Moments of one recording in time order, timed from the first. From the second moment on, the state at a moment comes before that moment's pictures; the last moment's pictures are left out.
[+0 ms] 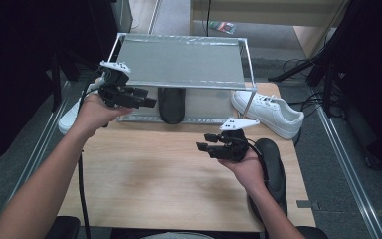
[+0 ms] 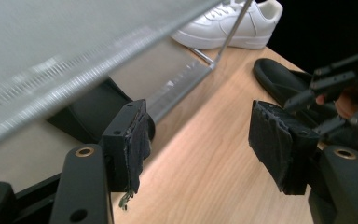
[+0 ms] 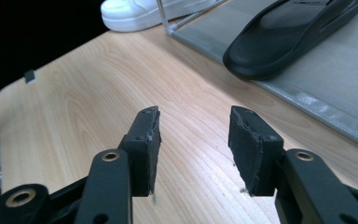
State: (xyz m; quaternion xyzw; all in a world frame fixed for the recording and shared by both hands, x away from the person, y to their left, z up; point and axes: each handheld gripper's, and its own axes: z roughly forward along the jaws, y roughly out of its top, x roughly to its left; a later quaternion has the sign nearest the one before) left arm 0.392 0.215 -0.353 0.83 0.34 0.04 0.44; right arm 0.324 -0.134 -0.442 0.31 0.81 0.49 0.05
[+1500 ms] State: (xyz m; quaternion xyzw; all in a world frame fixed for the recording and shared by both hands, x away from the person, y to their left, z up) left arm 0.331 0.183 -0.454 0.84 0.31 0.00 0.44; right arm 0.286 -0.217 -0.464 0.36 0.82 0.42 0.11
